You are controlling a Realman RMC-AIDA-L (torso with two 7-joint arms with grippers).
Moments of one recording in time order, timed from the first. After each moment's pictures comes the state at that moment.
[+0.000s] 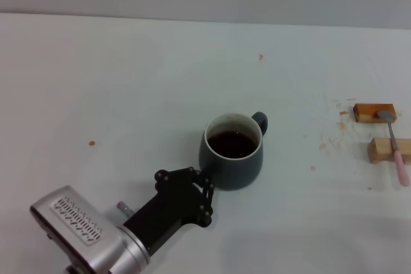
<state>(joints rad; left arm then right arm) -0.30 -2.08 -0.14 -0.52 2.18 1.10 0.04 -0.06 2.09 0.20 0.40 -1.73 -1.81 -0.20</state>
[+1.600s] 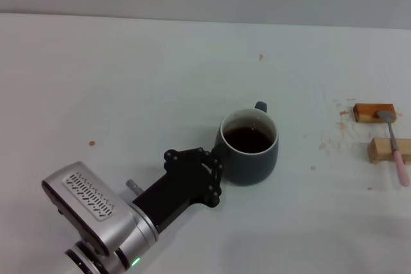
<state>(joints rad) -0.38 -2.08 -0.16 -0.52 2.18 1.08 0.04 -0.06 2.09 0.20 0.40 -1.74 -1.80 -0.20</state>
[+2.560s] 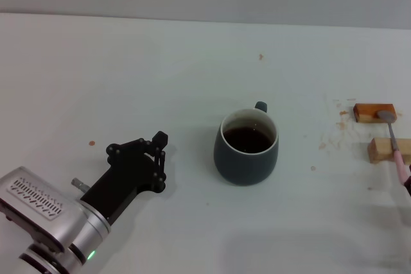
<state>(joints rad) -0.31 -2.07 -0.27 -0.40 2.18 1.14 0.04 0.01 2.09 0.19 0.43 -1.71 -1.48 -0.17</state>
